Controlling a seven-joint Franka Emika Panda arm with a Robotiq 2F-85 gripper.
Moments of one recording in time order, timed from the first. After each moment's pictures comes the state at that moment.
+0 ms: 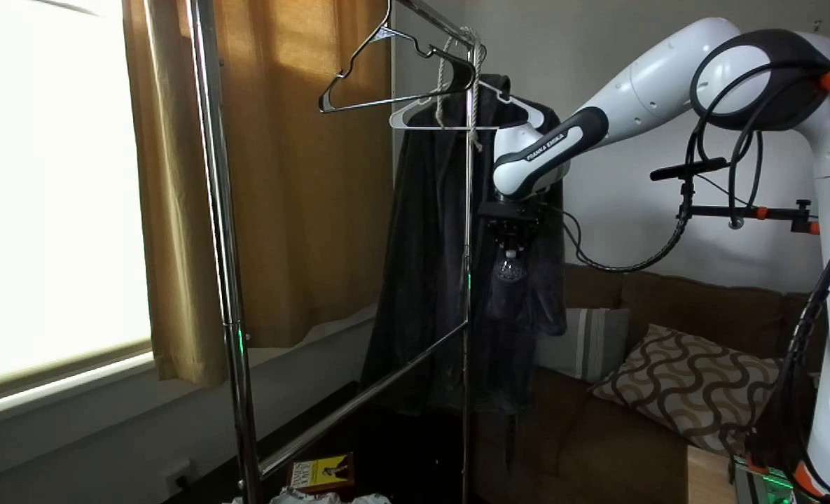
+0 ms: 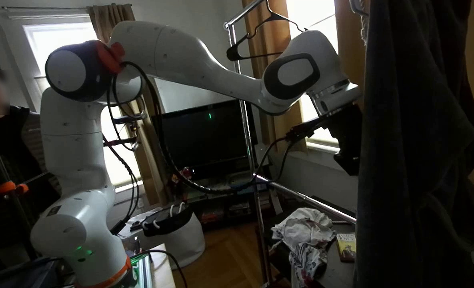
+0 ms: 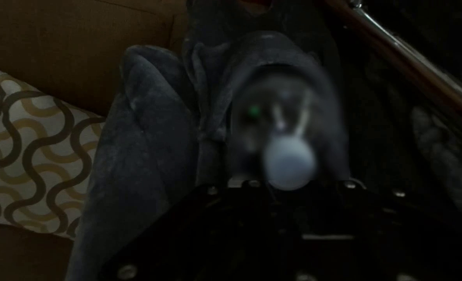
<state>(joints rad) -0.18 0.19 -0.31 -1.79 -0.28 2.24 1.11</state>
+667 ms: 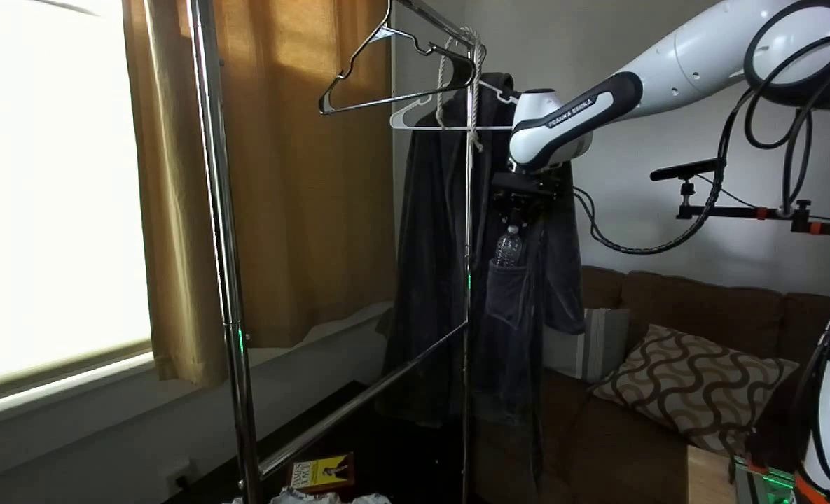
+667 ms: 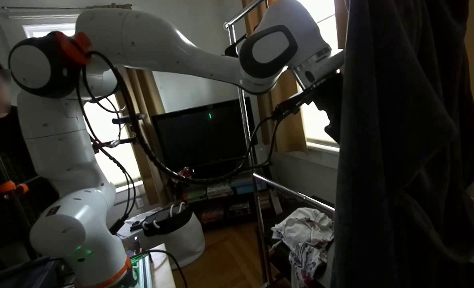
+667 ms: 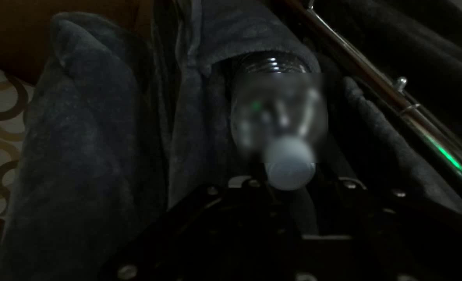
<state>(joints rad) -0.20 0.03 -0.30 -1.86 -0.22 2.28 0.95</state>
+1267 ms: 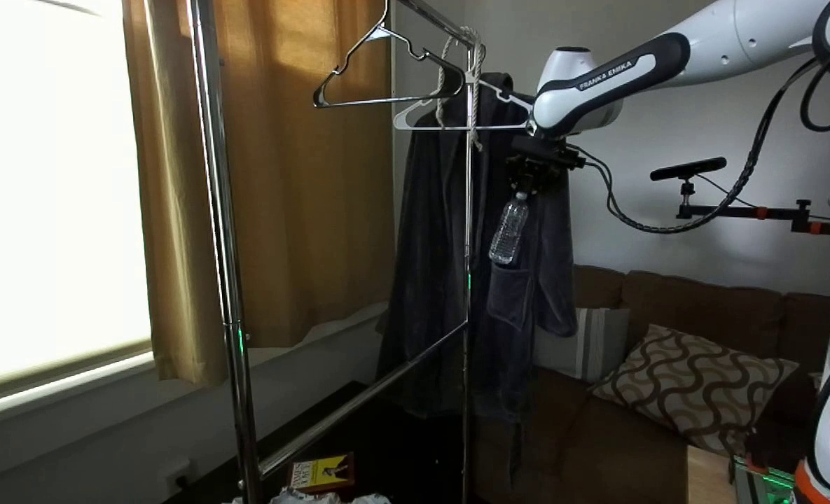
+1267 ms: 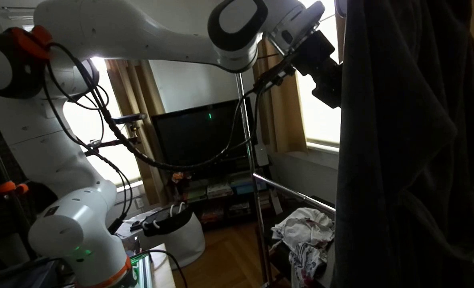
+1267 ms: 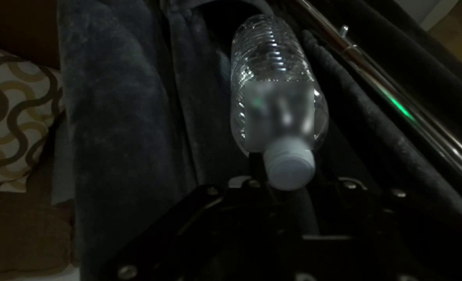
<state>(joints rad) -0.23 -0.13 -0.28 -1.89 -0.23 2.32 0.87</state>
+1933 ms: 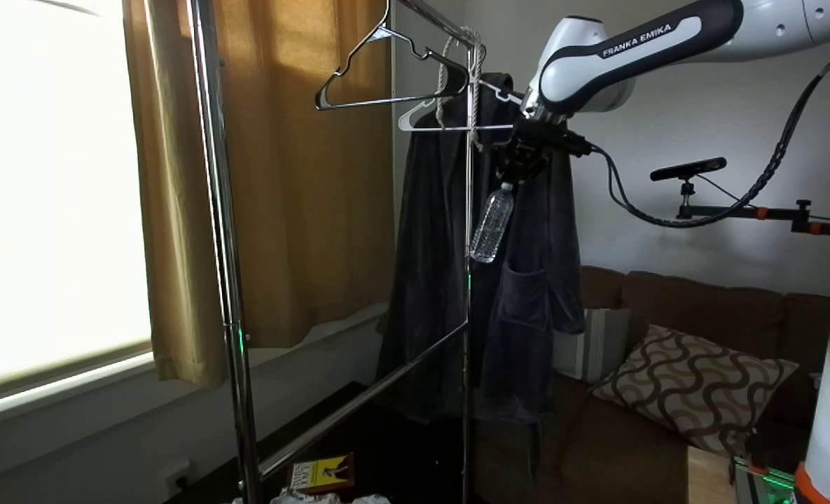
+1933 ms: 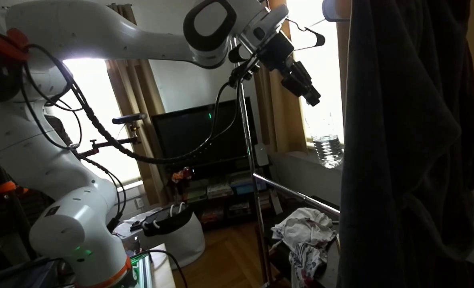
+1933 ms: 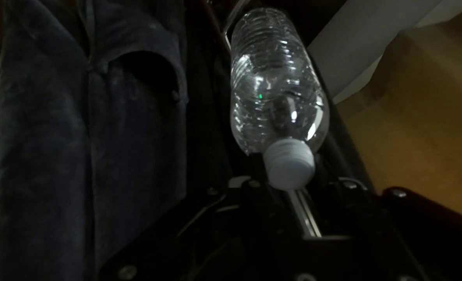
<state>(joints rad) -0.21 -0.30 -0.15 -2.02 -0.16 2.32 0.67</state>
